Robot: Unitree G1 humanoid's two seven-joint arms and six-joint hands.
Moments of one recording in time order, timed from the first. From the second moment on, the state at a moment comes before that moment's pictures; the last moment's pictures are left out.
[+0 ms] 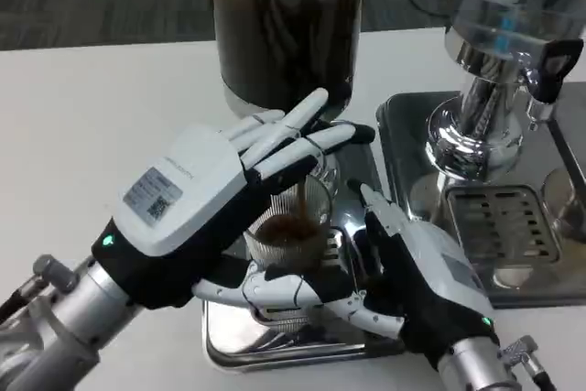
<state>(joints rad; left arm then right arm) -0.04 0.59 -0.13 0.01 0.60 -0.79 0.07 0.13 -0.16 0.38 -0.07 -0.67 0.08 -0.09</state>
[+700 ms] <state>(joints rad) 0.07 0.55 -0.05 -0.05 0.74 -0.63 0.26 0.08 -0.14 0.39 0.00 -0.67 0.05 -0.14</state>
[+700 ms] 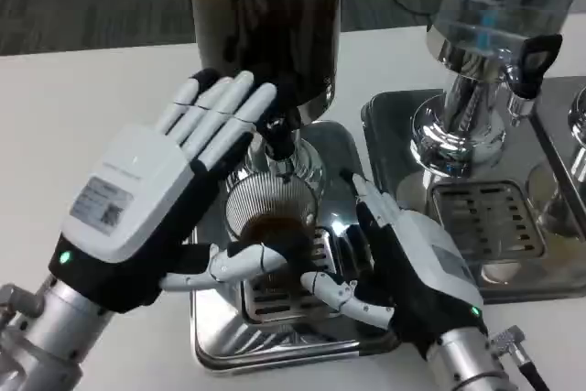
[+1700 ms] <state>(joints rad) 0.43 0.48 0.10 0.07 0.72 -0.41 0.44 0.04 -0.09 0.40 0.05 -0.58 0.03 -0.13</state>
